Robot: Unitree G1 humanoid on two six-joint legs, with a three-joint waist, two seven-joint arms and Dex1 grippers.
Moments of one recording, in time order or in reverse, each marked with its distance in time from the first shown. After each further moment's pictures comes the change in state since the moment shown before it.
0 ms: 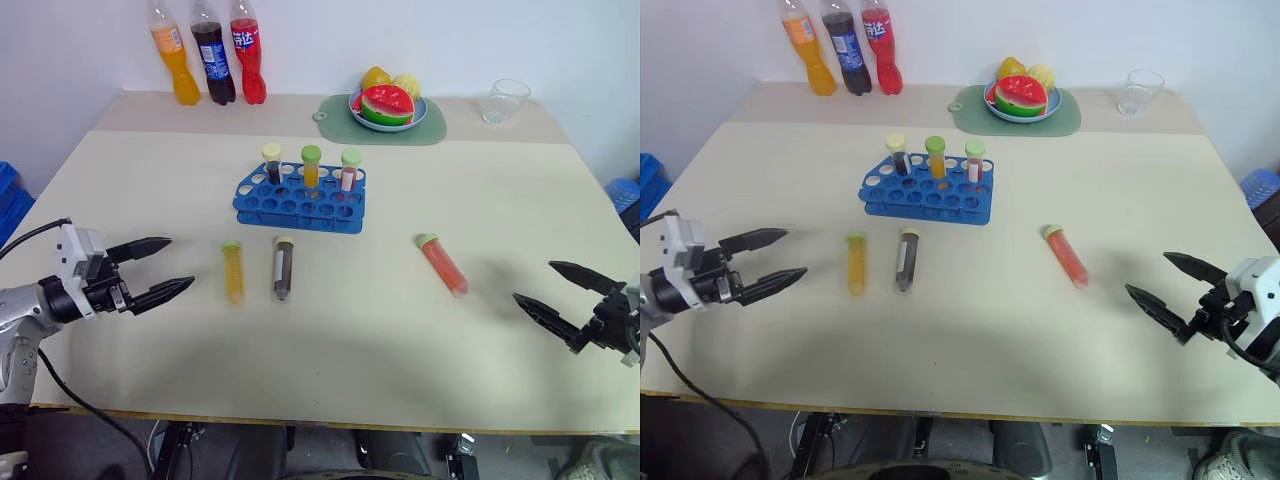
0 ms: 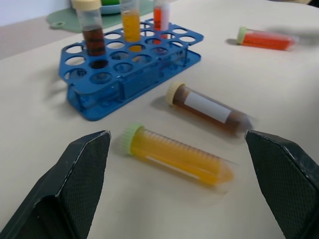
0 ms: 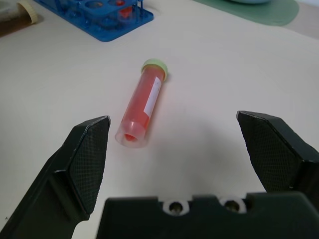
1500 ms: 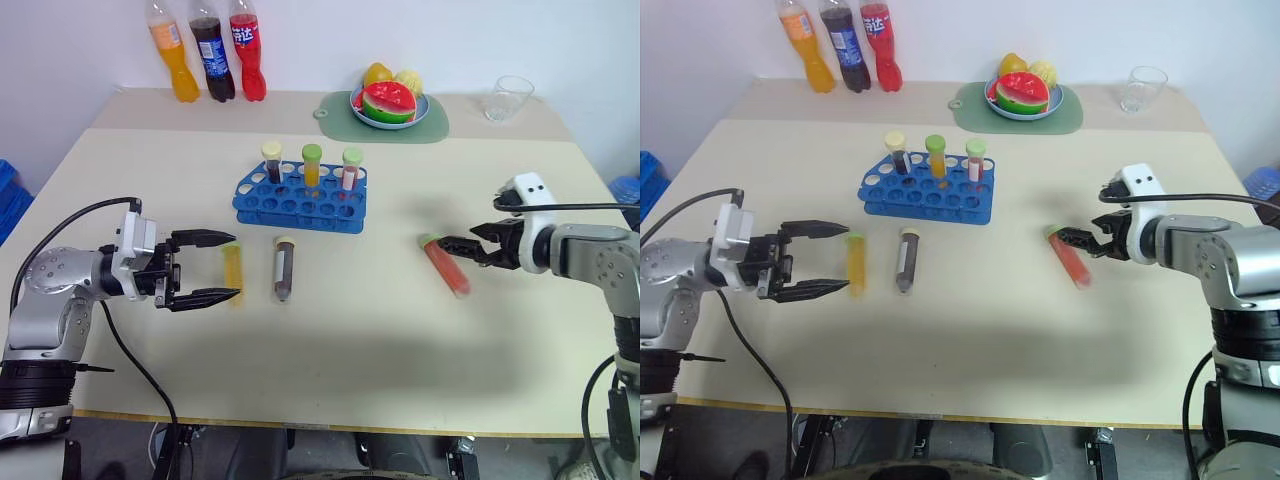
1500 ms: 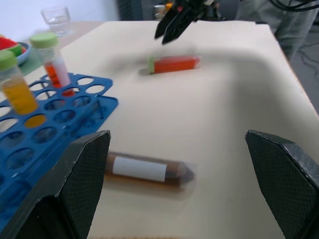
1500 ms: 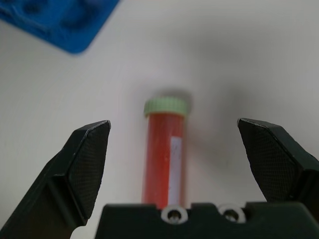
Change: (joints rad) left arm -0.259 -0.063 -0.207 0.032 0.023 -0.097 -0.236; right arm -0.841 -0.064 0.530 0.088 0.049 1.075 -0.426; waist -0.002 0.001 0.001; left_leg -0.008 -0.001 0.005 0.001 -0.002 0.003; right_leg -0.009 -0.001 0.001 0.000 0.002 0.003
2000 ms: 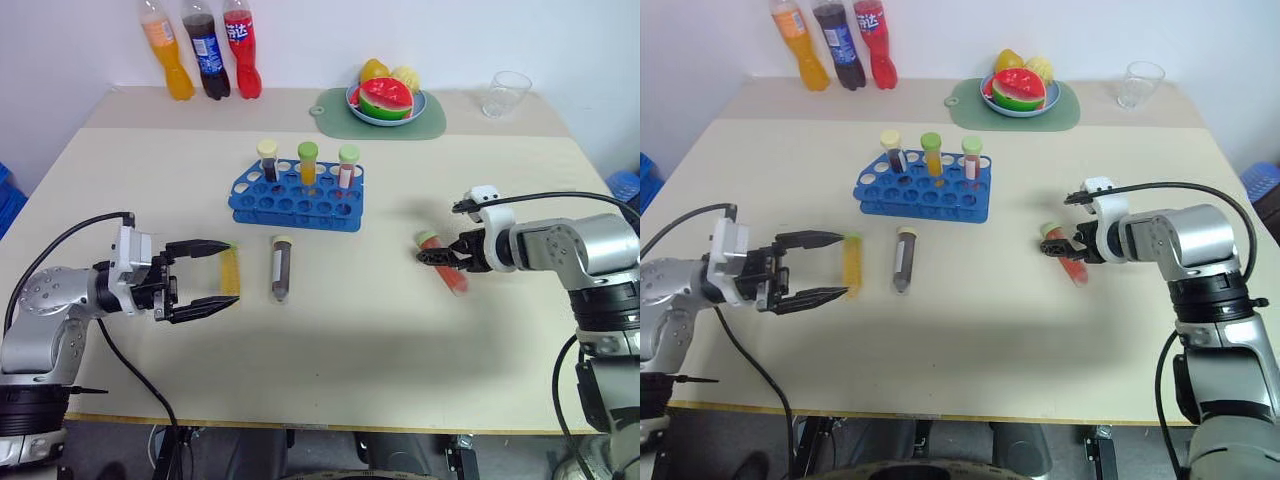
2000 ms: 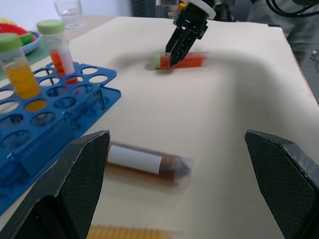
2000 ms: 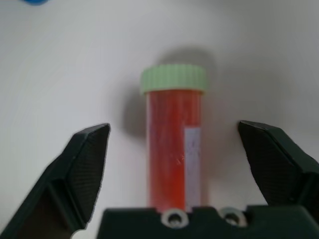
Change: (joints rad) left arm 0.154 -0.003 0.056 -0.110 -0.025 0.014 0.092; right arm -0.172 0.093 0.174 0.208 -0.115 0.058 0.003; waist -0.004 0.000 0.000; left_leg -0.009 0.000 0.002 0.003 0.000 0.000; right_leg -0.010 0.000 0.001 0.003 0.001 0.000
